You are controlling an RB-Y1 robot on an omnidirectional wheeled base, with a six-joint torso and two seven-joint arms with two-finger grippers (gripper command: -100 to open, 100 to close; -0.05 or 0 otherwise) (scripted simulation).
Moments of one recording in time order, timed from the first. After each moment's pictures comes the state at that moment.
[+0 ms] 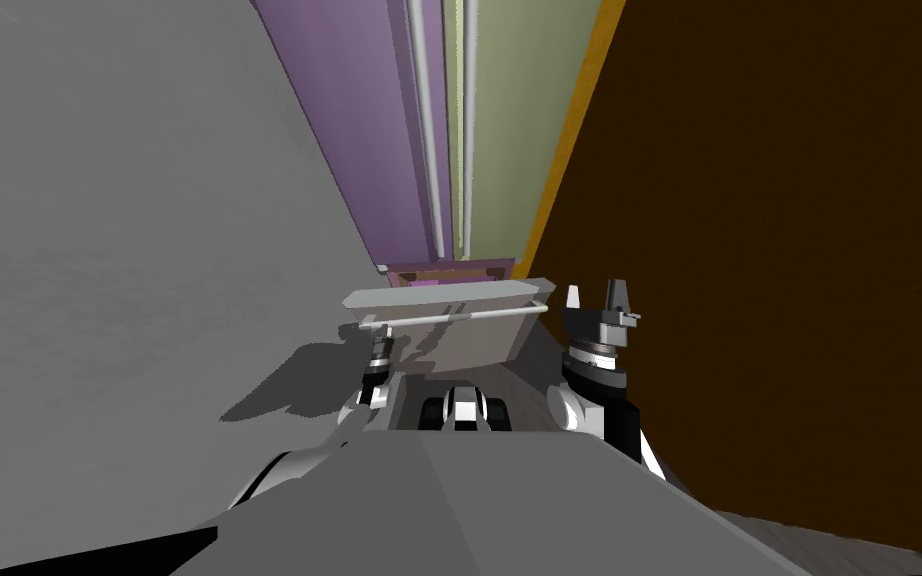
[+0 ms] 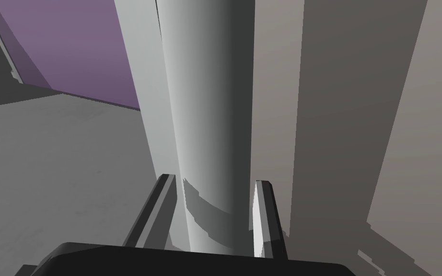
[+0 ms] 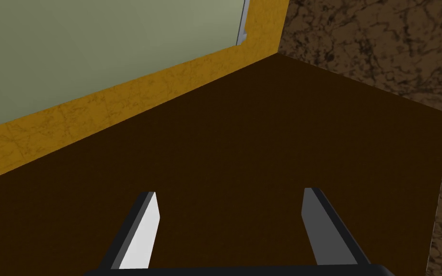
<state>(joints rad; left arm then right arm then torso) -0.15 0.26 0.15 -0.61 0.07 -1.22 0.13 0.51 0.04 0.00 -2.36 -0.02 -0.55 -0.10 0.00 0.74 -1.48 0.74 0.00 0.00</state>
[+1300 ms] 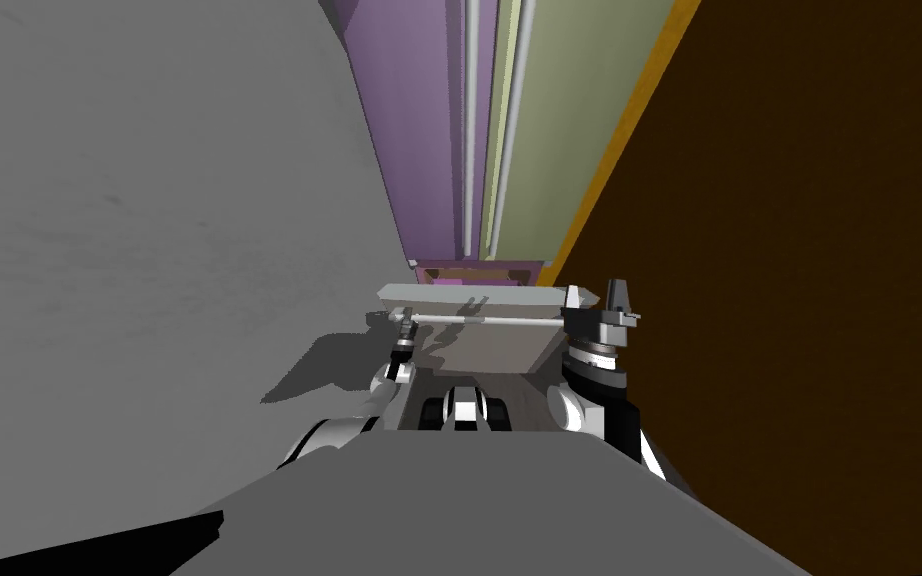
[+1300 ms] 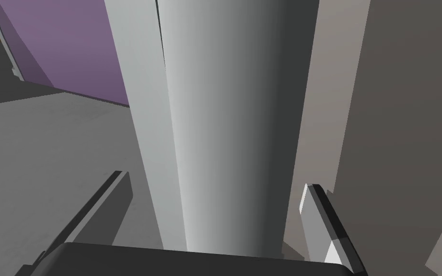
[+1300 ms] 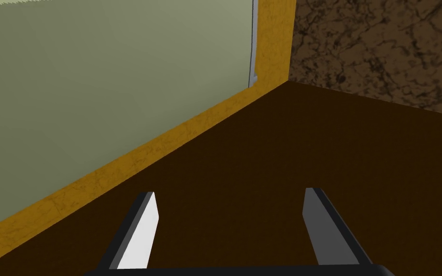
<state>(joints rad) -0.29 0.15 0.12 -0.65 -0.07 -1.09 0.14 0.51 0.04 0.00 -2.36 -0.02 -0.55 -0.10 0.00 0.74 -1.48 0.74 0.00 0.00</state>
